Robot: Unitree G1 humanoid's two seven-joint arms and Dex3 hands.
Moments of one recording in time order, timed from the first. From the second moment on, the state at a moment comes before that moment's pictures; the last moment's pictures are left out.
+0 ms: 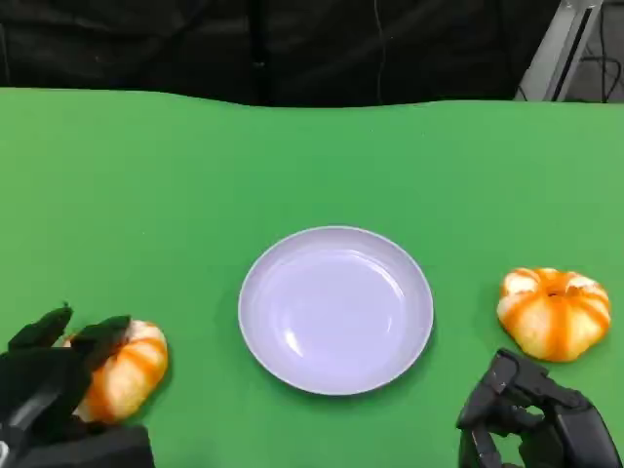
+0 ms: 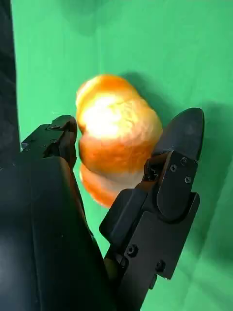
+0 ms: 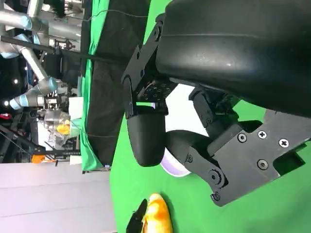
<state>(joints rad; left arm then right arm) -0.05 0.44 -0.15 0.46 0.83 -0.21 0.16 0.32 0.02 0.10 0.05 0.09 -0.52 0.23</state>
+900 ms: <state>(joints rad) -0.13 0.44 -0.24 0.61 0.70 -0.22 0.31 0.32 0.02 0.10 0.05 0.09 -0.52 0.23</state>
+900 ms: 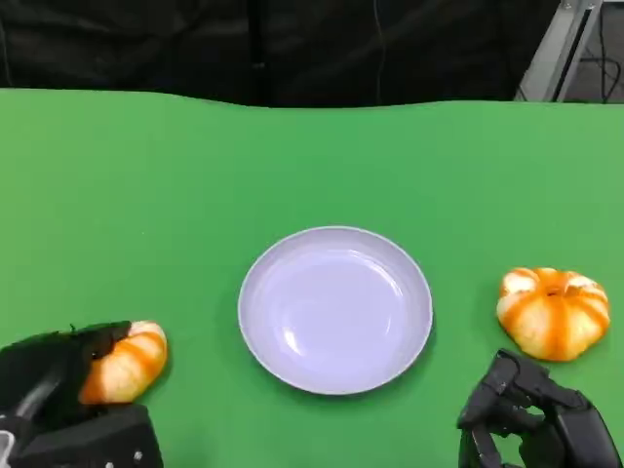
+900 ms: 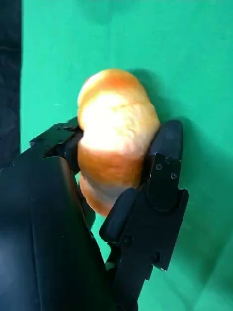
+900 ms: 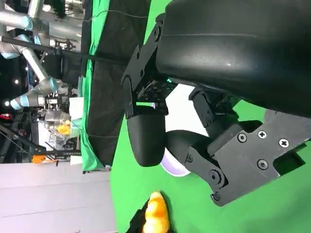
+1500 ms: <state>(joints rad) -0.12 0.42 -0.23 0.54 0.67 -0.29 0.48 0.32 0.02 0.10 0.05 0.09 -0.52 0.22</state>
